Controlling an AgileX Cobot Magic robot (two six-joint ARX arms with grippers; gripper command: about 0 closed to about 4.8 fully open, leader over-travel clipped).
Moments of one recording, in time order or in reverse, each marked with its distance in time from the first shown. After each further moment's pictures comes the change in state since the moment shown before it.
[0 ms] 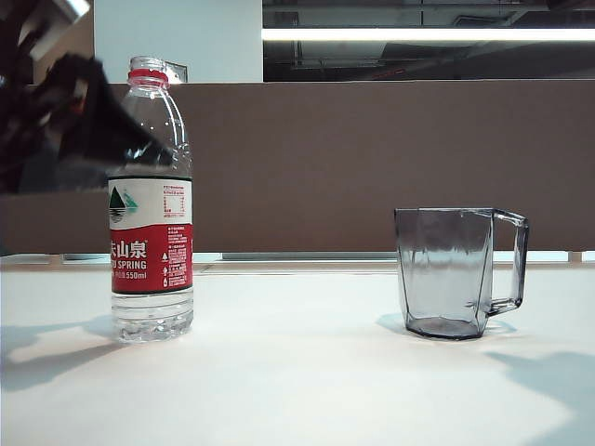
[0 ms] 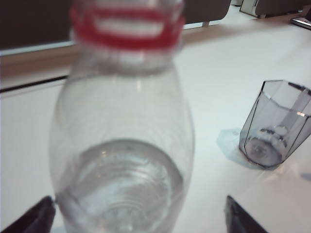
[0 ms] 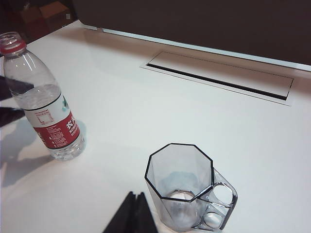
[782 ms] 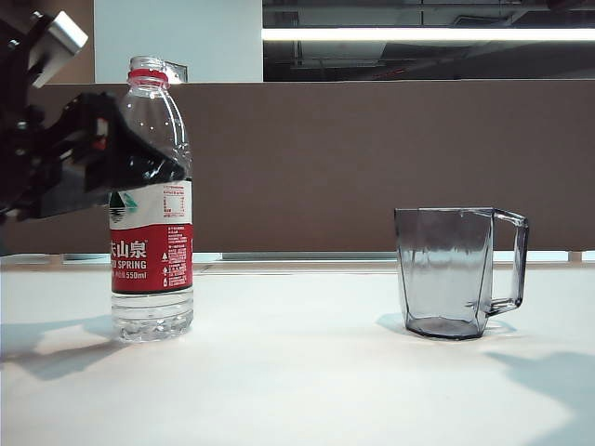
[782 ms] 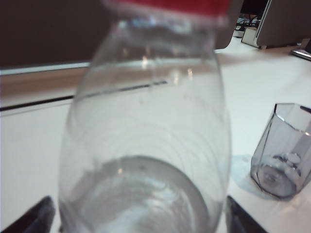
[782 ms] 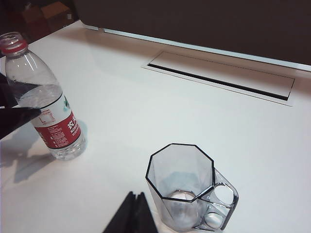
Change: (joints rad) left arm 0.000 0.288 -0.056 0.476 -0.015 -0.062; right arm 0.000 -0.001 0.000 0.000 -0.004 0.000
